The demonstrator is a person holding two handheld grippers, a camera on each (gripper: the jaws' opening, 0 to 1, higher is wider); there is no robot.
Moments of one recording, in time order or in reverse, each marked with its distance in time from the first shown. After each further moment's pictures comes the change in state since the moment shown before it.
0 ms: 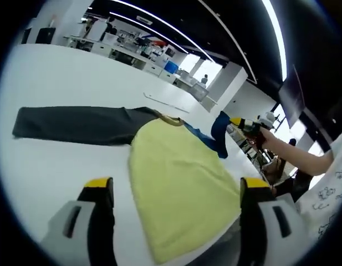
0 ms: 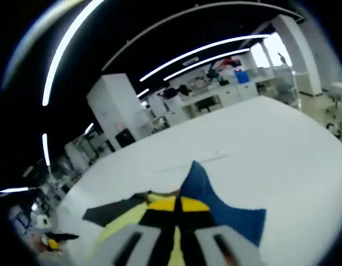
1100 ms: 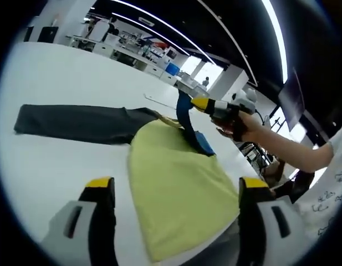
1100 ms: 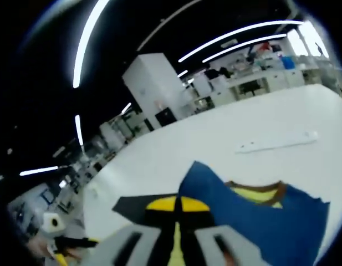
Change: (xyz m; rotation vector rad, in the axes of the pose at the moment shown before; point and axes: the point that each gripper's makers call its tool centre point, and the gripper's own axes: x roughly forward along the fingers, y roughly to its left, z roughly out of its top) left arm -0.006 -0.002 -0.001 -0.024 -0.013 0.006; right arm 0.120 0.168 -0.073 -0.072 0.170 0.286
